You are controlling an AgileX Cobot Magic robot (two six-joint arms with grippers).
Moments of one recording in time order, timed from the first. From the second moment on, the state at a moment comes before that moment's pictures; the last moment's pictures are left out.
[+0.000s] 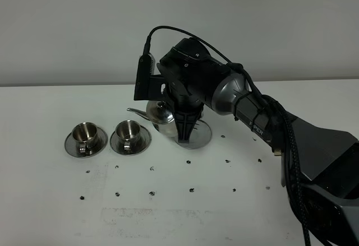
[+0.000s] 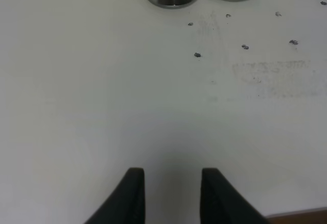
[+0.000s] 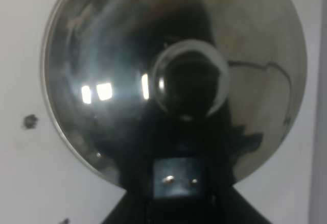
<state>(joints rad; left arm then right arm) 0.03 0.00 -0.46 -0.08 1.07 0.14 0.71 2.43 -2.33 -0.36 1.17 -0.71</state>
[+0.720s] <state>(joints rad) 0.03 0.00 -0.46 -0.08 1.07 0.14 0.74 2.47 -2.33 -0.47 1.15 -0.86</state>
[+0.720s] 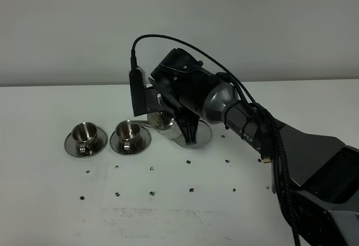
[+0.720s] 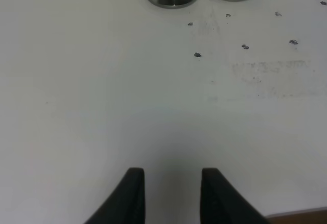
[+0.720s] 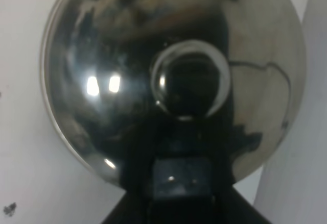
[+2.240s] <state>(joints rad) 0.03 0.00 -0.46 -0.08 1.07 0.14 0.76 2.47 -2.33 -0.60 1.13 -0.91</state>
